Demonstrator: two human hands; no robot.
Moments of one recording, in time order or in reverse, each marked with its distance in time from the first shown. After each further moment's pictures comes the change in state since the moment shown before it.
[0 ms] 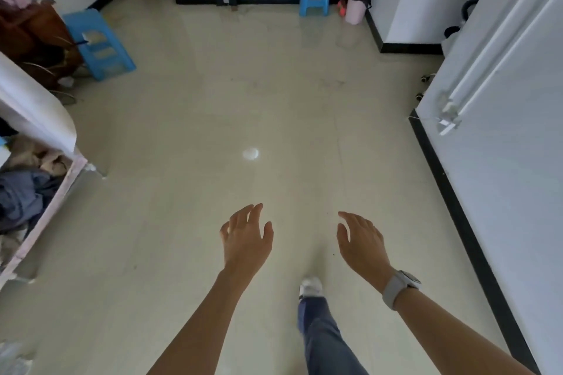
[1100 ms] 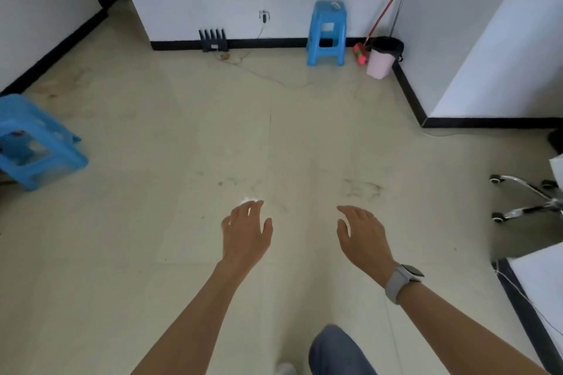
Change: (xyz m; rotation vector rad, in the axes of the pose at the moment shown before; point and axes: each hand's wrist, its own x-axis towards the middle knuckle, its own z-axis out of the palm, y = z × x) left_hand 1.112 0.115 -0.115 0.080 -0.009 0.087; right_hand 1.086 -0.217 -0.135 -0.022 0.113 -0.070
